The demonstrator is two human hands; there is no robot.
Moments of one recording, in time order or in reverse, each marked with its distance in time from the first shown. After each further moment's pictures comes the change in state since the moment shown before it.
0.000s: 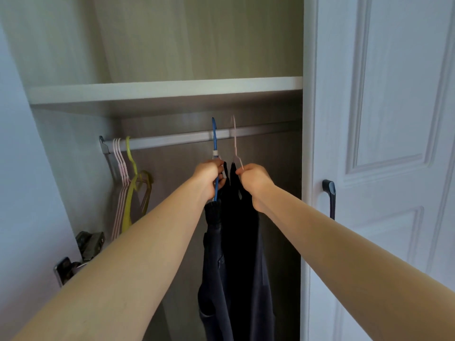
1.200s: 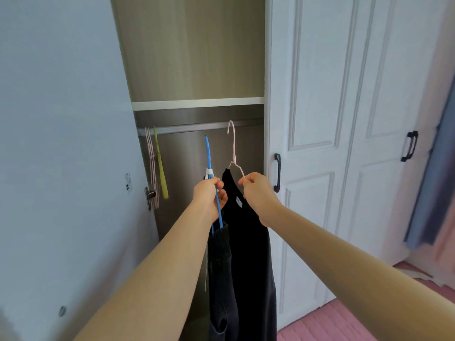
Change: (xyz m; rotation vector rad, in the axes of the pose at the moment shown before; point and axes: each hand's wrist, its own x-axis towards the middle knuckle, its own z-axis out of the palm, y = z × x) left_hand -0.277 -0.014 -0.050 -0.306 -0.020 -0.234; right_hand -0.278 -0.013 -0.030 -0.279 0.142 -0.072
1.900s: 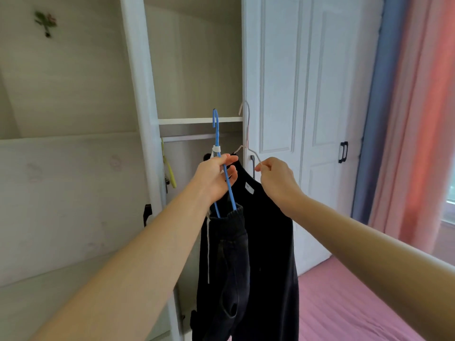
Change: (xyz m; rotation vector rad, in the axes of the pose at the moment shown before) left_hand -0.247 0.042 -0.033 -0.123 -0.424 0.052; right_hand -0.249 -0.082 -0.077 -0.190 0.237 -0.164
